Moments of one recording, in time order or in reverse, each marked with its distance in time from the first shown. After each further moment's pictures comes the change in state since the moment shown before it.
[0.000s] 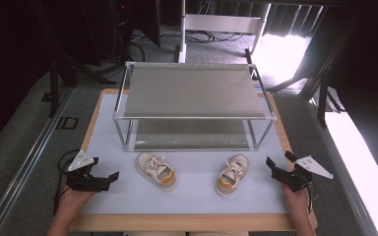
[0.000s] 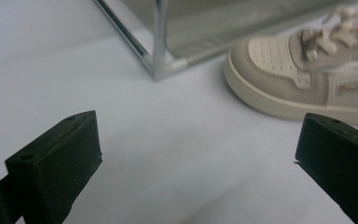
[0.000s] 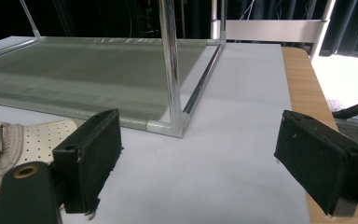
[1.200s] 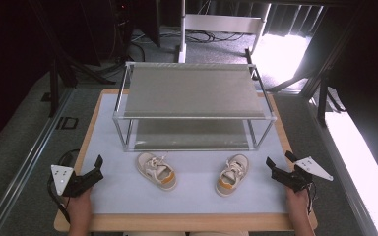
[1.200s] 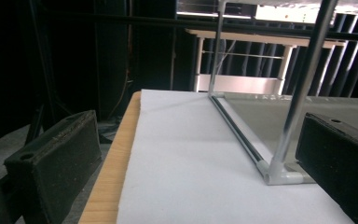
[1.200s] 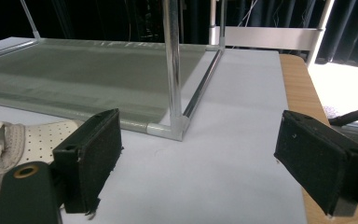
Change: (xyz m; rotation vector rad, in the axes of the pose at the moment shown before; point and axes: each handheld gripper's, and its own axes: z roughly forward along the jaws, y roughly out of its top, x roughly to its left) left arm 0.000 -0.038 -0.001 -0.575 0.489 -0.160; right arm 0.003 -0.001 -0.002 -0.023 -0.009 -0.024
